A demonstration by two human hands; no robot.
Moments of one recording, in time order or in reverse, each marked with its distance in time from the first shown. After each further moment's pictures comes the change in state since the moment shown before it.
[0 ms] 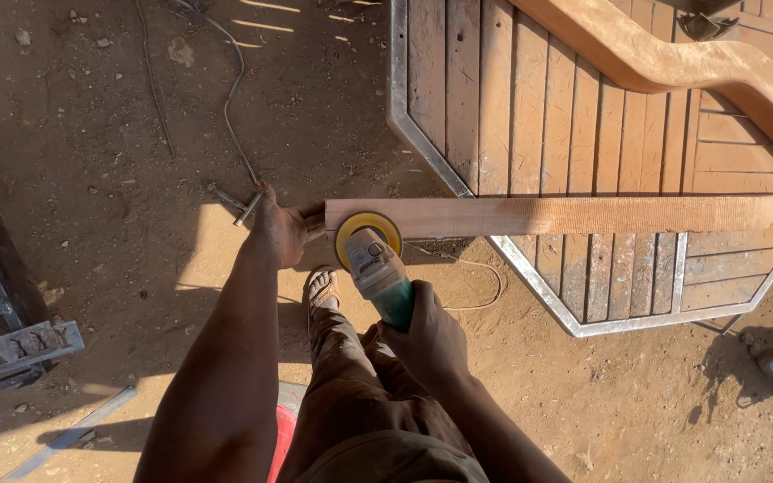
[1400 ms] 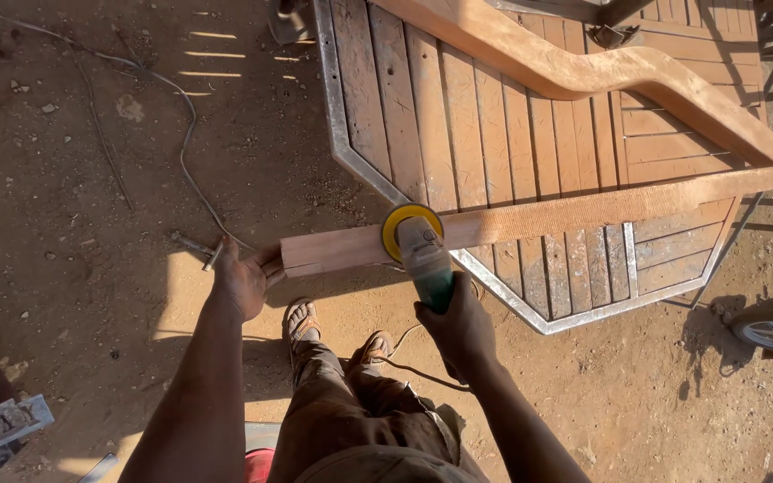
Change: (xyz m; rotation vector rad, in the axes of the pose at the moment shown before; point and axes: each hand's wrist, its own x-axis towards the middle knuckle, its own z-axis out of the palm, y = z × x) left_hand 0.015 -0.014 -0.015 0.139 0.059 -0.063; right_hand 0.011 0.039 -0.086 0.217 0.154 0.249
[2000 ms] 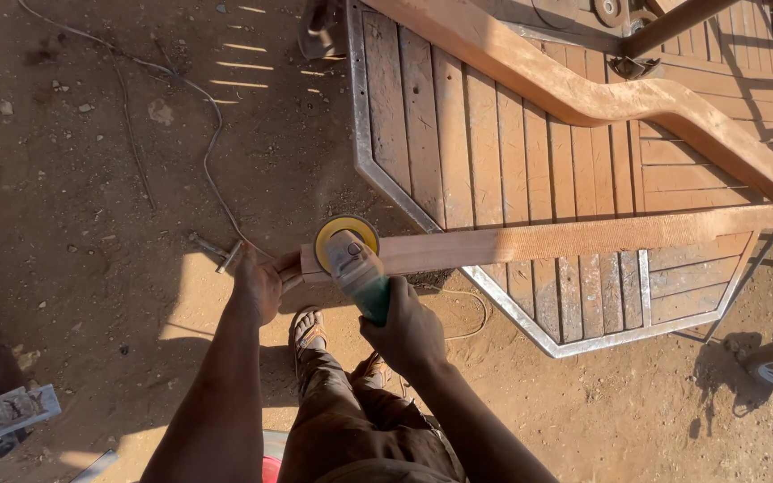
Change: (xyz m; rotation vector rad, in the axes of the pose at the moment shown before) left_hand 0.001 -0.008 -0.008 -0.025 -0.063 0.073; right_hand 0.003 -0.044 0.067 -0.186 -0.083 -0.340
